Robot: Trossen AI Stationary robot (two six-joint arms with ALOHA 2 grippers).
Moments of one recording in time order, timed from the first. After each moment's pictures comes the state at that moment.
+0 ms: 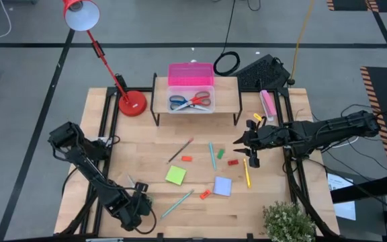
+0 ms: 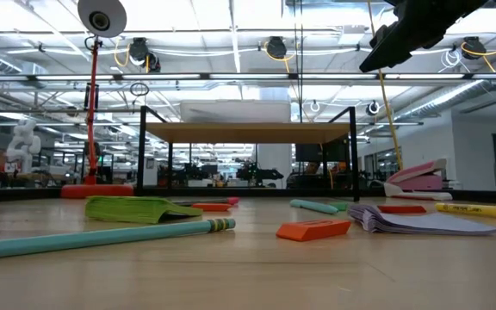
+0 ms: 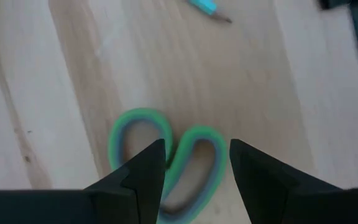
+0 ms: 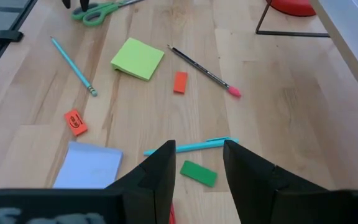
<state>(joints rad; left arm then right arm) -0.89 1.68 0.97 -0.59 -0.16 -0.60 0.14 0.94 0.72 -0.44 0.13 0.07</state>
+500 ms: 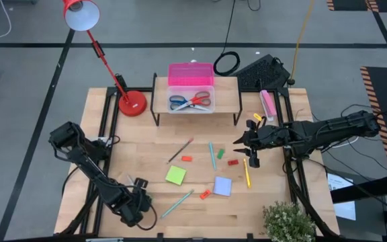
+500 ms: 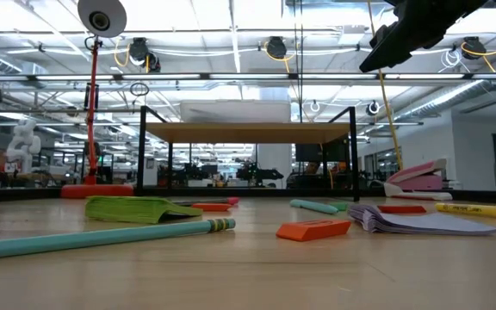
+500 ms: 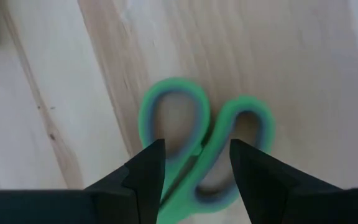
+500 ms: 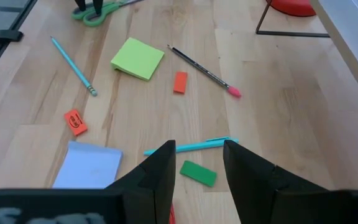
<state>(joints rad) -0.87 1.68 0.93 -0.63 -0.16 -0.55 0.14 0.94 0.72 -0.44 0.13 0.06</state>
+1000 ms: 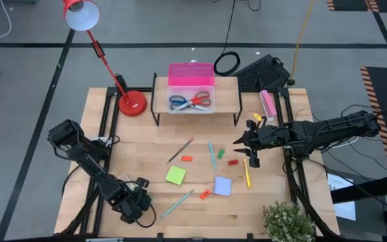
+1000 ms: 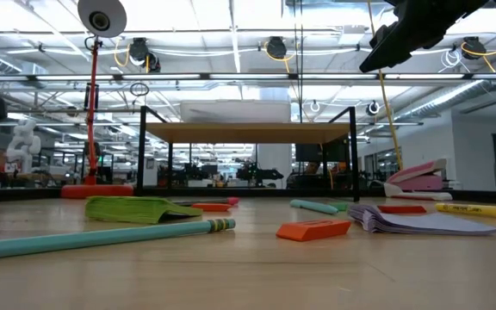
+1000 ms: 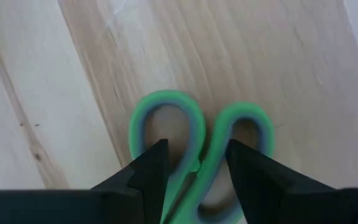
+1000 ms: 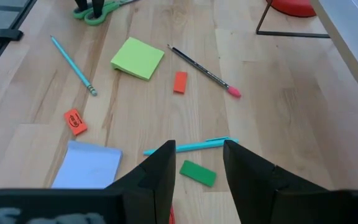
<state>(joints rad) -0.85 1.68 0.83 -0.49 -0.14 -0.47 0.14 0.94 0.72 -0.44 0.13 0.06</state>
